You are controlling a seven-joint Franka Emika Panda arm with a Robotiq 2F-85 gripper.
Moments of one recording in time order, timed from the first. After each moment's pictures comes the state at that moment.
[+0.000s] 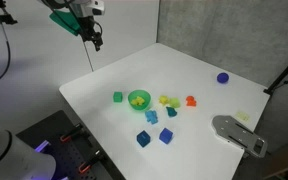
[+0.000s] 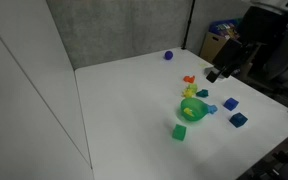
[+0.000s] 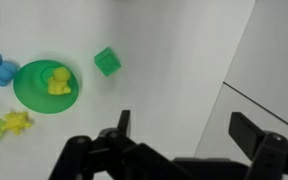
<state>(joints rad) 0.23 -0.29 0.14 -2.41 0.33 2.29 0.06</state>
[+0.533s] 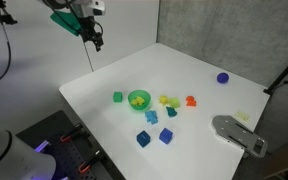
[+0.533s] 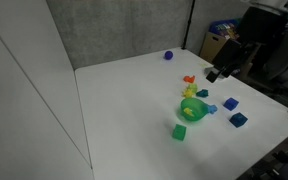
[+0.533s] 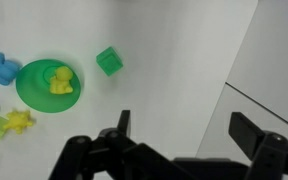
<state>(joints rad) 0.23 -0.28 0.14 -2.40 0.32 2.28 0.06</state>
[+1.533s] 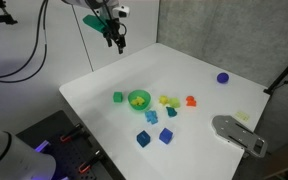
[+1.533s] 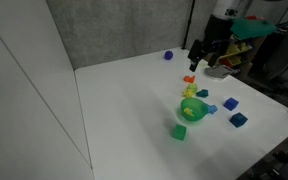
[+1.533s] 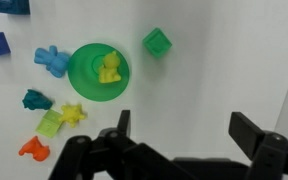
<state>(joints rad) 0.14 0.05 0.14 -2.09 0.05 2.20 0.27</state>
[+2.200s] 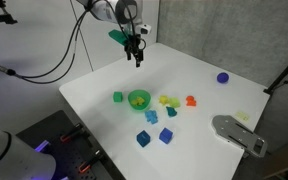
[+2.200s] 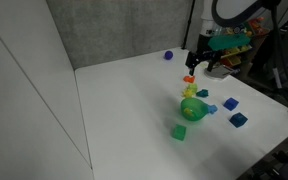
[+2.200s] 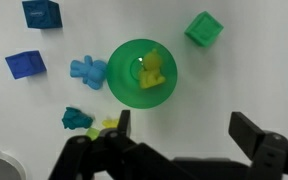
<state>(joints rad) 0.13 0.32 0.02 -1.88 -0.03 2.12 0.38</state>
